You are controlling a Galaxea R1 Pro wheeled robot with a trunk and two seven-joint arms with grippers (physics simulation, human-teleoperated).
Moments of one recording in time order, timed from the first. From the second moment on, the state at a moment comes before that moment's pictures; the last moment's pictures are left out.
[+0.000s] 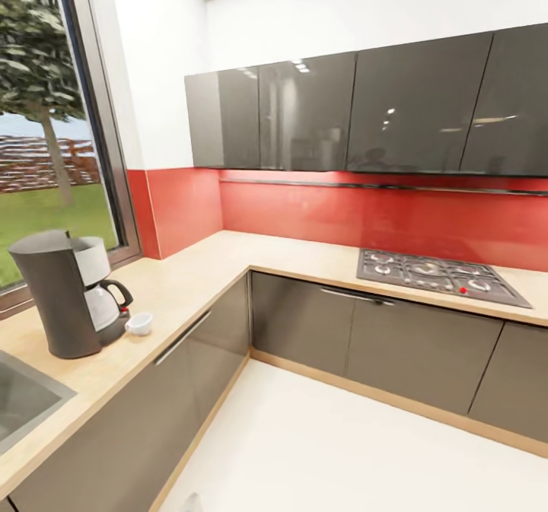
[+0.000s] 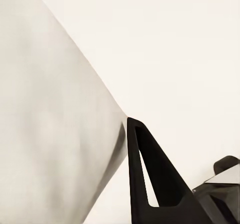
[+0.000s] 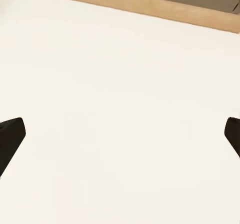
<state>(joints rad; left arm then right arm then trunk) -0.30 0.01 -0.14 -0.24 -0.12 -0.17 -0.32 -0.04 -0.08 -0.19 -0.42 0.01 -0.39 0.00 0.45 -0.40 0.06</state>
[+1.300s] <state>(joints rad) -0.30 0.01 -0.14 -0.24 -0.12 -0.17 -0.32 -0.04 -0.06 -0.19 -0.42 0.01 -0.39 0.00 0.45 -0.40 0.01</state>
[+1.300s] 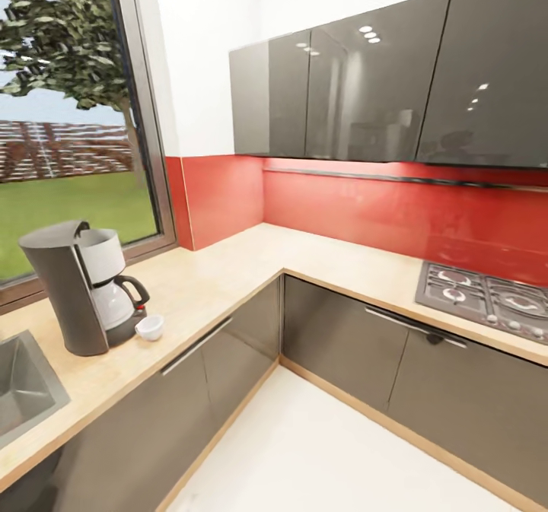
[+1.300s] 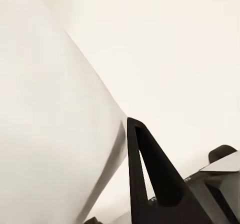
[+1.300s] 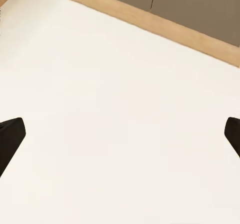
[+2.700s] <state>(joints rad) -0.30 0.02 -0.13 -0.24 -0.12 -0.17 -0.32 -0.04 -0.06 -0.18 -0.41 0.01 -0.39 0.00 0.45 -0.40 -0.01</state>
